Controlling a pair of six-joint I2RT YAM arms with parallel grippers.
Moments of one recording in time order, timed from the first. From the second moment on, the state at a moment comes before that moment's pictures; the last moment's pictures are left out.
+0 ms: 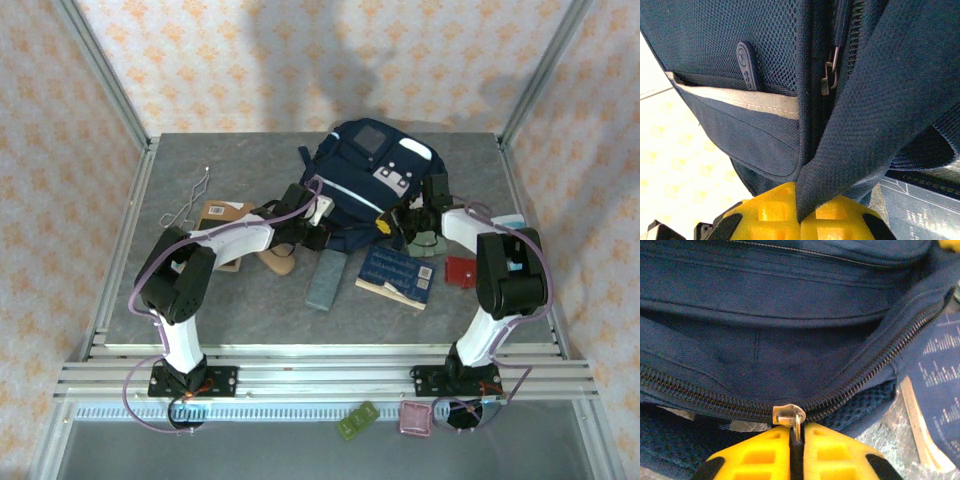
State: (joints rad) left arm -0.54 1.83 1.18 -0.28 0.22 -0.17; right arm 0.12 1.74 1.02 -0.23 -0.69 1.09
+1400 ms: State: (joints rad) left arm -0.69 1.65 1.08 -0.22 0.00 -0.30; right arm 0.10 1.82 1.31 -0.37 -0.58 0.96
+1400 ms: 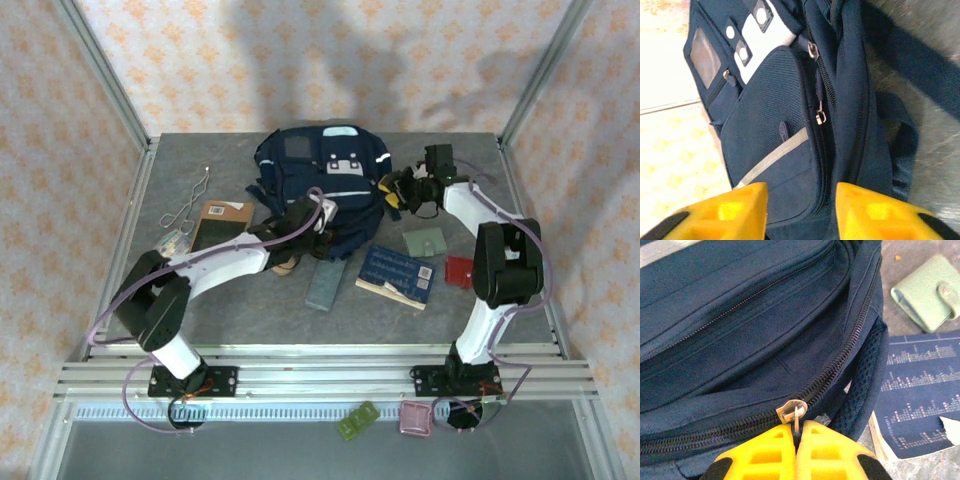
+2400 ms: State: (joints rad) left arm -0.72 1.72 1.15 -0.25 -0.05 -0.28; right arm 0.29 1.85 1.23 -0.46 -0.59 1.10
